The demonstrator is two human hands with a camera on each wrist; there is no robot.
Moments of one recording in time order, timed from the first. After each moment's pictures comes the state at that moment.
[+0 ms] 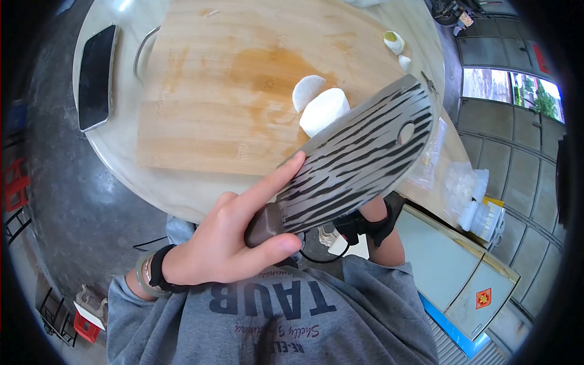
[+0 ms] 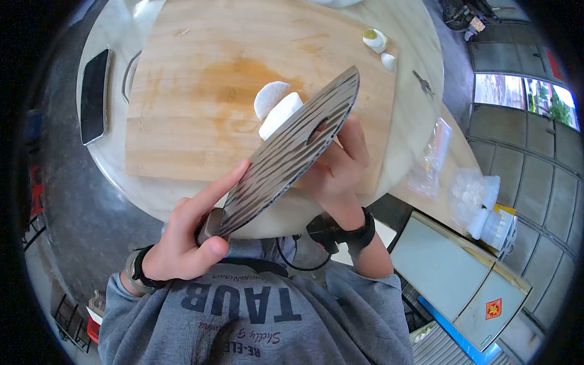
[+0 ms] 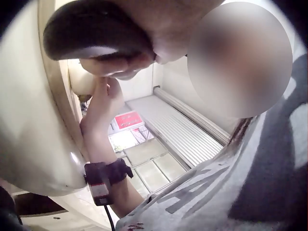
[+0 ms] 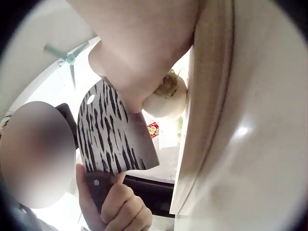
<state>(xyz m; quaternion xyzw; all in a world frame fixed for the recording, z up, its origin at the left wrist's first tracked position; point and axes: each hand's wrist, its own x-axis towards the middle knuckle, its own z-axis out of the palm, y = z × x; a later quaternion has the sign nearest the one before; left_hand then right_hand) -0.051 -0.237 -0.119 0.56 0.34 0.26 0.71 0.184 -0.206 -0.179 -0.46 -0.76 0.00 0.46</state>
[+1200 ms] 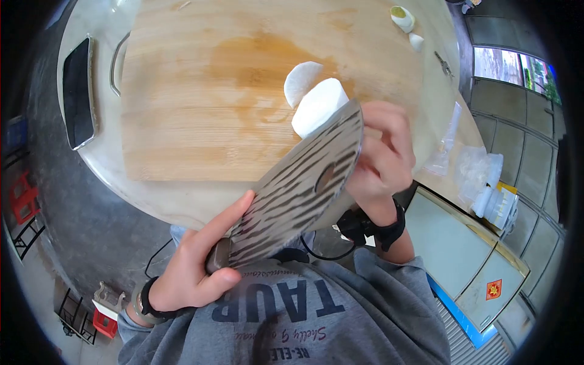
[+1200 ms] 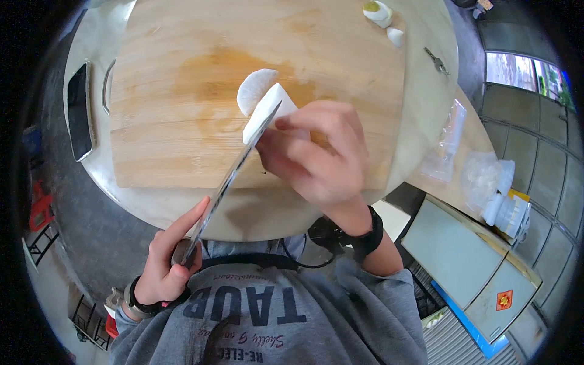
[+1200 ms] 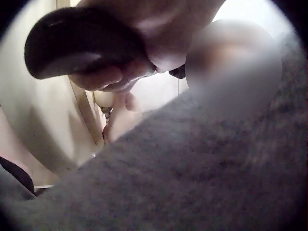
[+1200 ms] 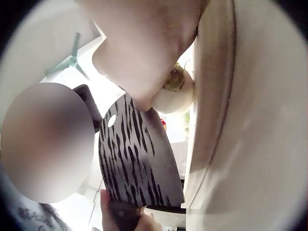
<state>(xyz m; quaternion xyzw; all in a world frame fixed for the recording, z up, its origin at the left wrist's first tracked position) -0.086 -0.254 -0.117 0.51 0.41 0.16 0.74 0.176 -0.198 -0.159 -0.45 -0.77 0.01 0.46</state>
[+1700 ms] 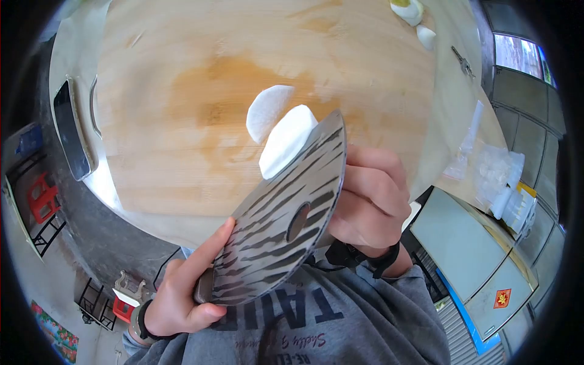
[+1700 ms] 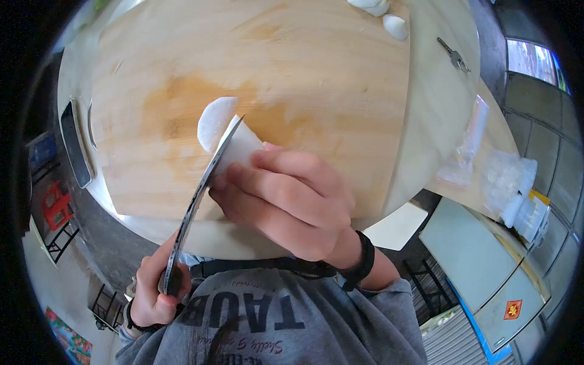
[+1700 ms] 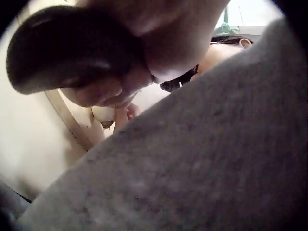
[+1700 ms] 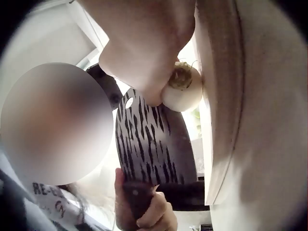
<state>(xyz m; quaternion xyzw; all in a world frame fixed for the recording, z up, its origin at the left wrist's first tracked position) -0.067 -0.227 -0.080 0.47 0.49 0.05 0.73 0.179 -0.198 -0.151 -0.48 -0.73 0.09 0.48</state>
